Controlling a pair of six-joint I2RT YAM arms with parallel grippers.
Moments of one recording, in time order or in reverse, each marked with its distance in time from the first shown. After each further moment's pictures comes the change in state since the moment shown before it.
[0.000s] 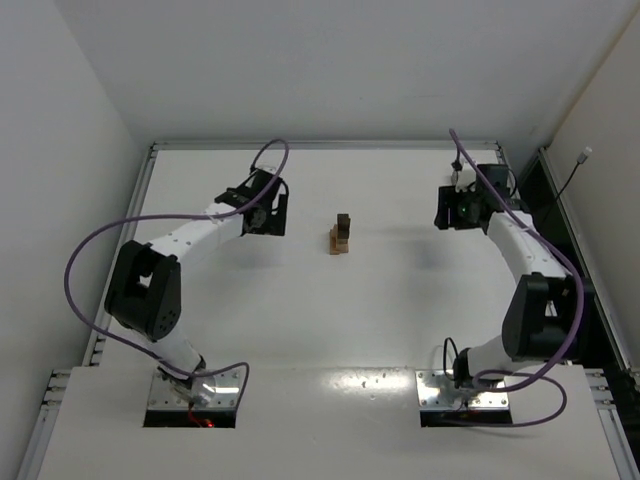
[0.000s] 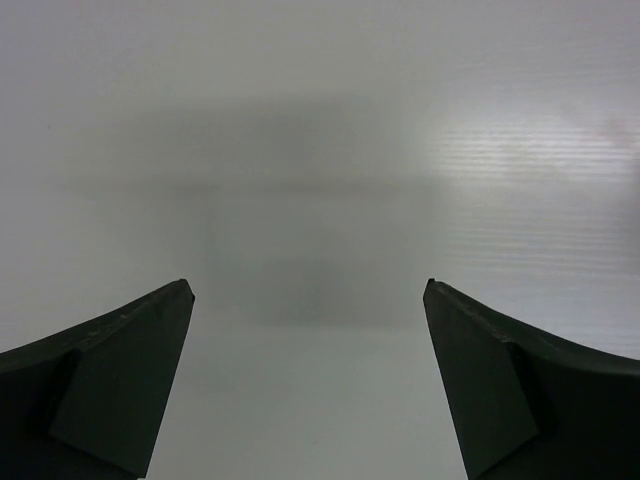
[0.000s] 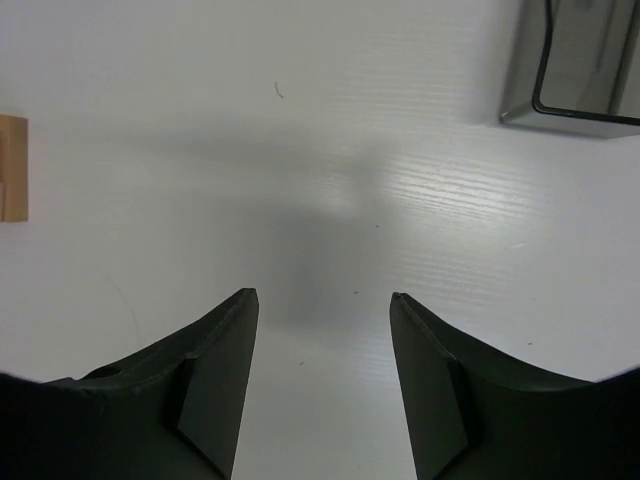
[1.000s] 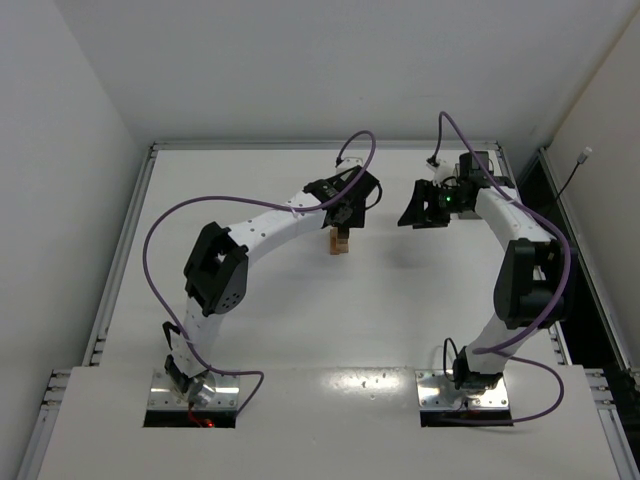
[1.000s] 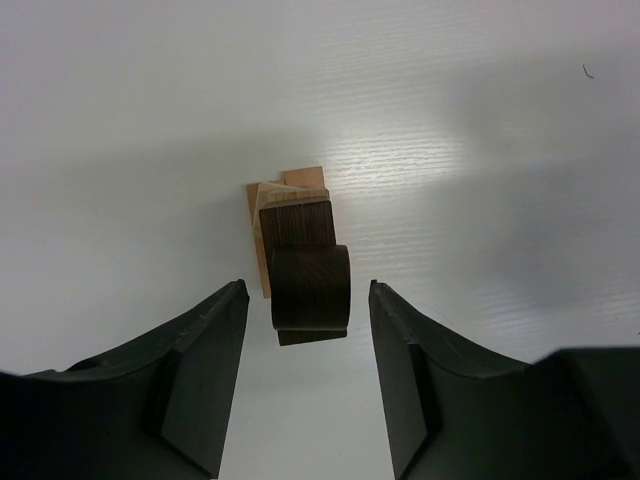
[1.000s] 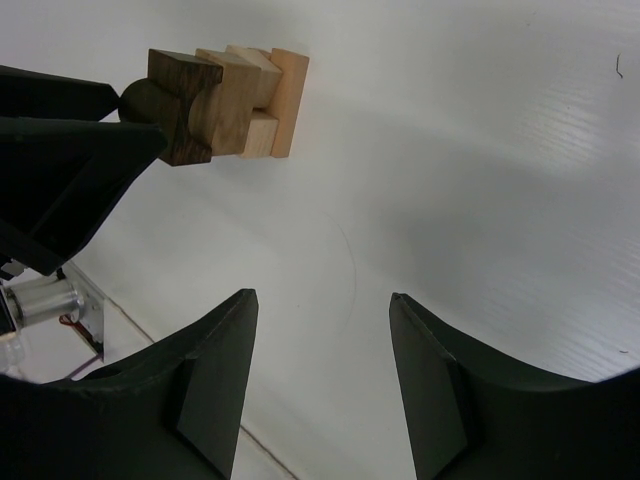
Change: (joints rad) left arm -0.328 0.420 0.587 -0.168 -0.002 -0.322; right arm 0.040 0.220 0.199 -0.204 -0.484 0.102
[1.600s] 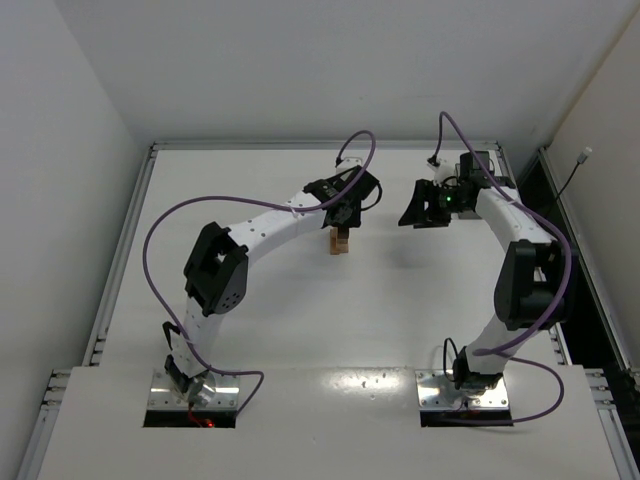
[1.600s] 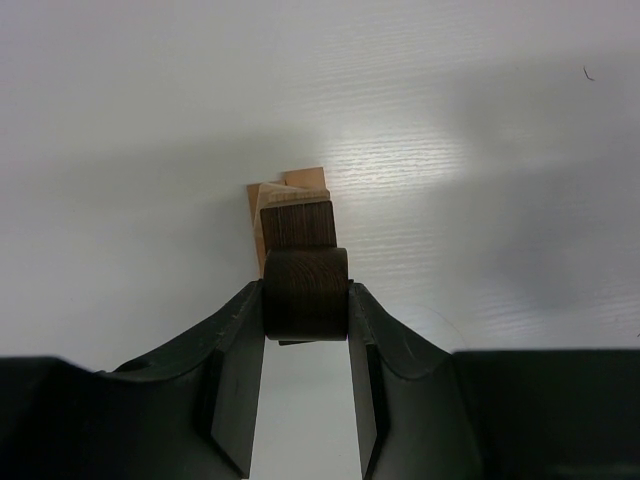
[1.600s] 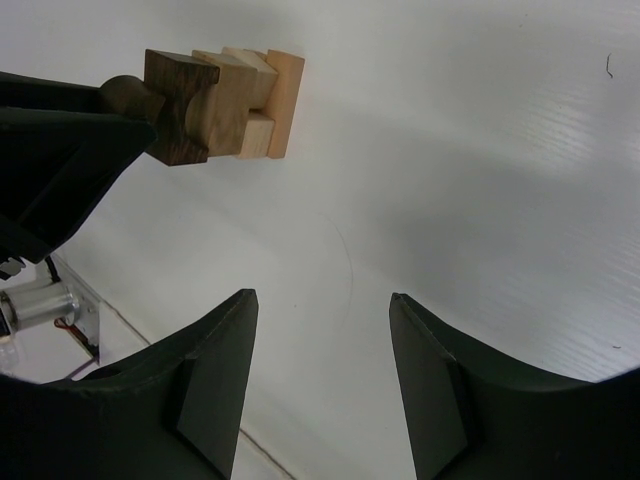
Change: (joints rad) left arm 0.000 0.000 0.000 0.000 -0.003 -0.005; right arm 0.000 -0.009 -0.002 0.000 0.014 0.000
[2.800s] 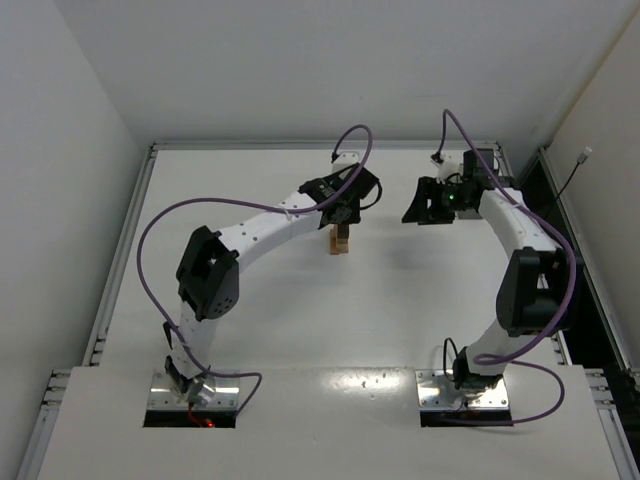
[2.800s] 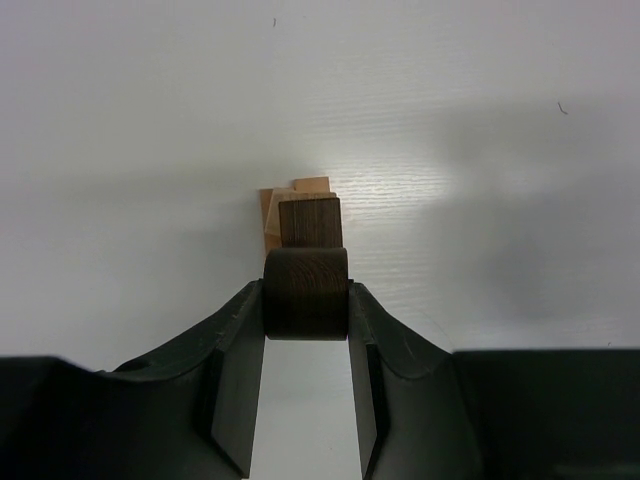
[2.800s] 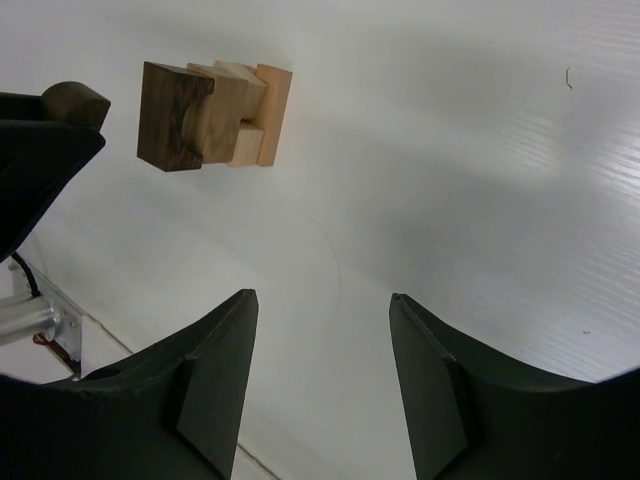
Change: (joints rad) left arm -0.020 -0.061 -0.015 -0.008 -0.066 -0.040; right arm 0.000 -0.048 0.000 0.000 0.052 0.000
